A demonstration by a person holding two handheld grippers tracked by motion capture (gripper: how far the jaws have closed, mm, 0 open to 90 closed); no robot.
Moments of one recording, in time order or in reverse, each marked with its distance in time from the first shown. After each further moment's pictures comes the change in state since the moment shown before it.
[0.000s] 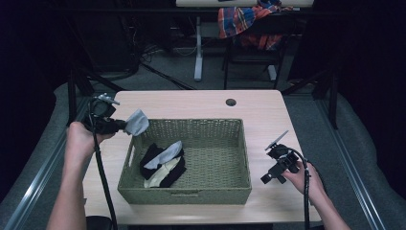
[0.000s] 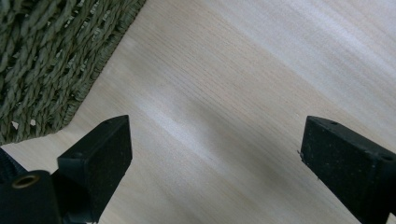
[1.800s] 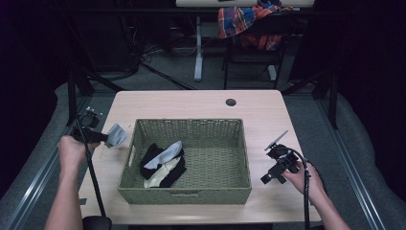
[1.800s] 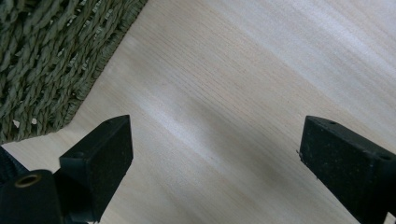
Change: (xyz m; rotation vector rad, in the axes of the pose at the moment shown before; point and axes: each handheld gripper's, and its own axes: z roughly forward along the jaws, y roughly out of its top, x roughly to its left) left arm 0.074 -0.063 0.073 0.168 0.078 -0.241; right arm 0.001 0.001 -0.001 0.013 0.001 -0.014
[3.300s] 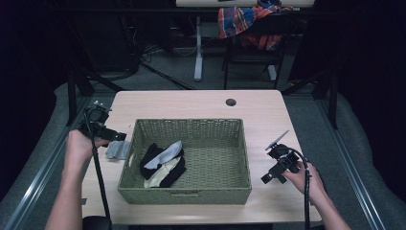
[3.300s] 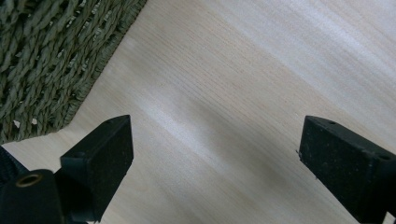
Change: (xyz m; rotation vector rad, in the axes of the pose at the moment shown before) left arm -0.046 0.022 -0.038 -0.058 -0.066 0.105; right arm -0.002 -0.001 -0.002 0.000 -0.003 0.000
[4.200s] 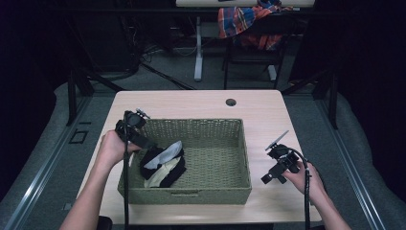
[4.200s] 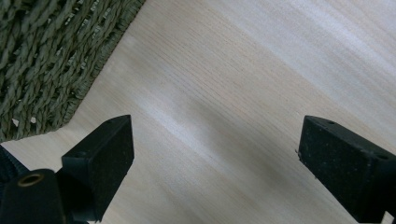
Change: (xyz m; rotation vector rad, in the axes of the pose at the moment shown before) left arm -0.084 0.026 0.038 0.092 -0.088 0.218; right arm 0.000 0.000 0.001 -0.002 0.012 0.004
